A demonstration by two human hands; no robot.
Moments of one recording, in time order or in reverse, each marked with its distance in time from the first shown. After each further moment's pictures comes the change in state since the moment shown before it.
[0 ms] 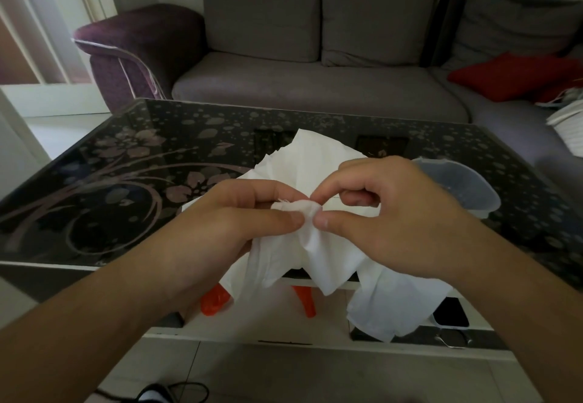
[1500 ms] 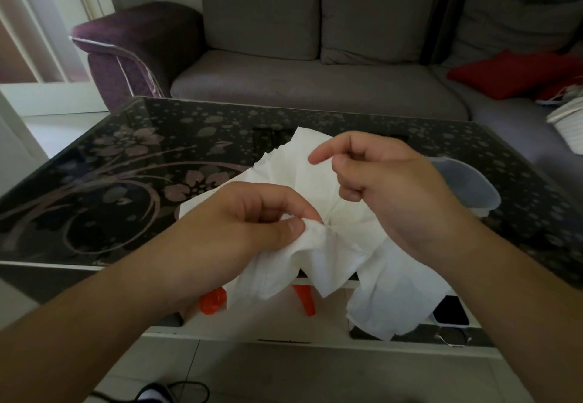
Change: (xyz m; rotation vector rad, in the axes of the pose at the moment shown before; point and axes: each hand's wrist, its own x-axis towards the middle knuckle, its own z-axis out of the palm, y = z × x) left_hand -0.004 0.002 0.006 0.222 -0.022 0.055; right_hand 0.019 0.014 0.007 0.522 0.167 0.232
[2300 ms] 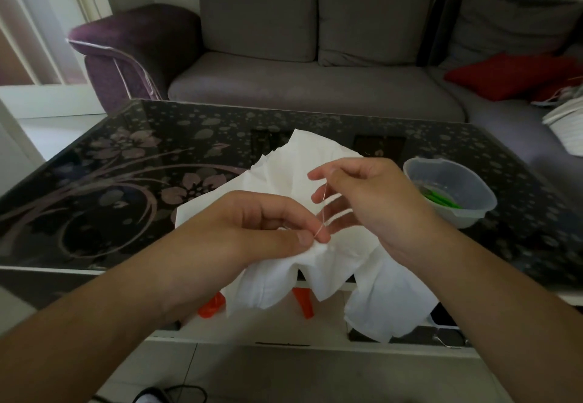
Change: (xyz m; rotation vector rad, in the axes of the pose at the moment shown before) left_hand 0.000 0.002 0.003 -0.169 -0.088 -0.039; right_hand 0.011 0.014 0.014 0.034 0.082 0.239
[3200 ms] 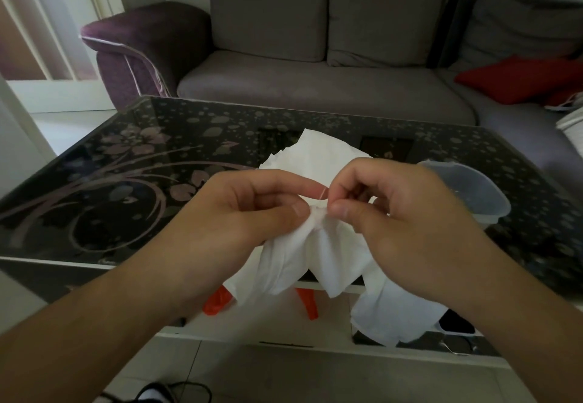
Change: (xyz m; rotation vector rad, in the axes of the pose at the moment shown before) left_hand -0.001 -0.001 -0.005 -0.041 0.214 0.133; right_hand -0.044 -0.015 -0.010 -0.476 -0.027 -0.495
